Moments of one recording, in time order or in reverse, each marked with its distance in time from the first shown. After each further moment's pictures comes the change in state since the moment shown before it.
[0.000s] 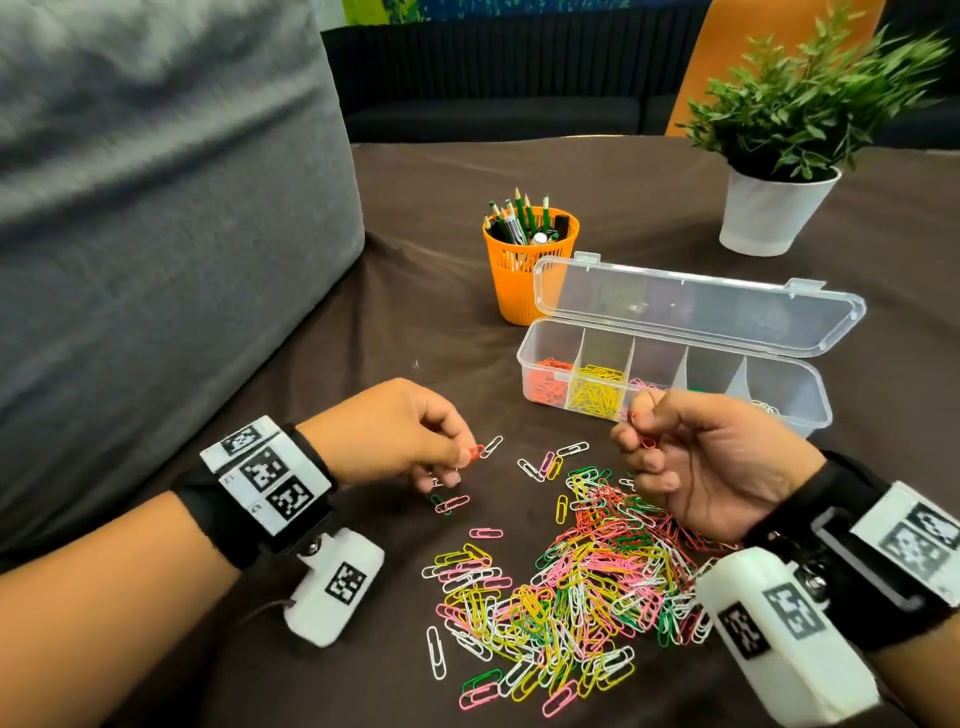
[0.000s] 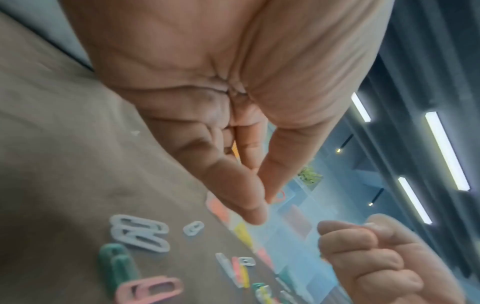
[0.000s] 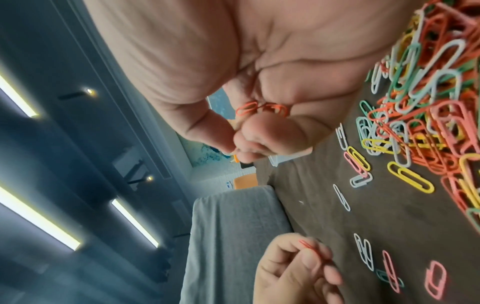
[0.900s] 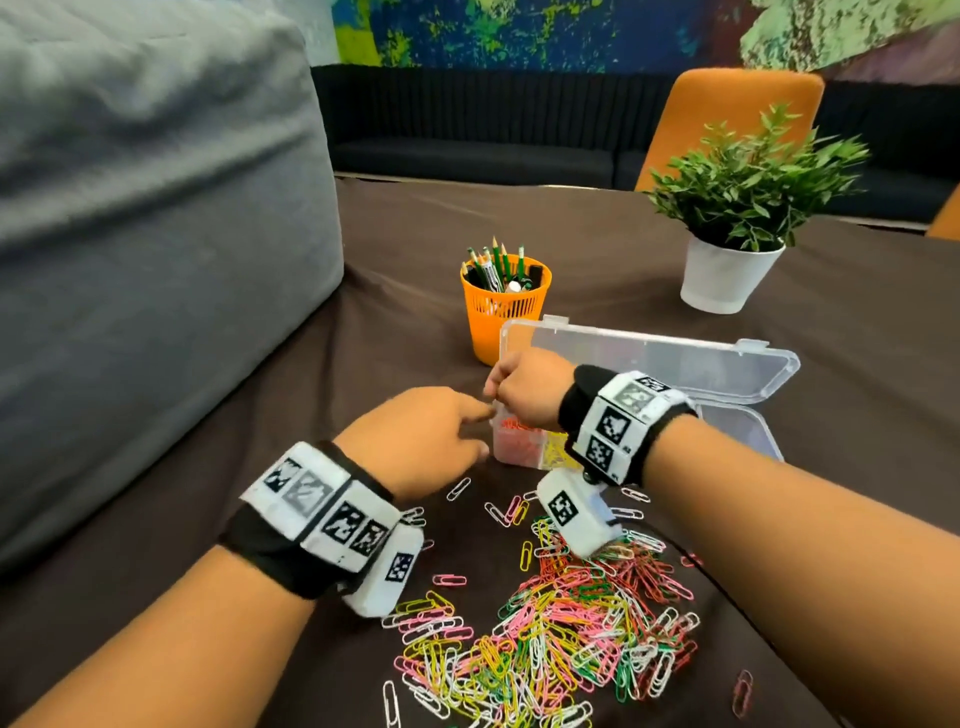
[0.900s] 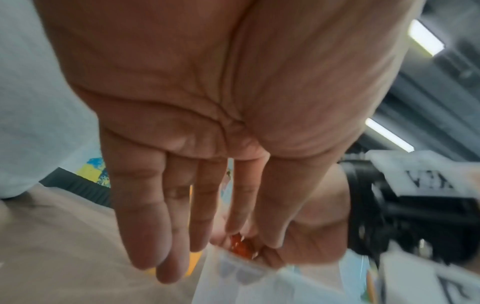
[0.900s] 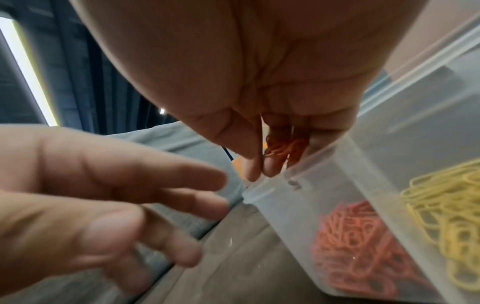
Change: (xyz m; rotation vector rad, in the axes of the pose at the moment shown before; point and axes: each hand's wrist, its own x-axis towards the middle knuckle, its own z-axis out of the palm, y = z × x) left_hand 0.031 0.050 0.015 0.741 0.216 0.122; right_hand 0.112 -0.047 0.065 -1.540 0.195 -0.211
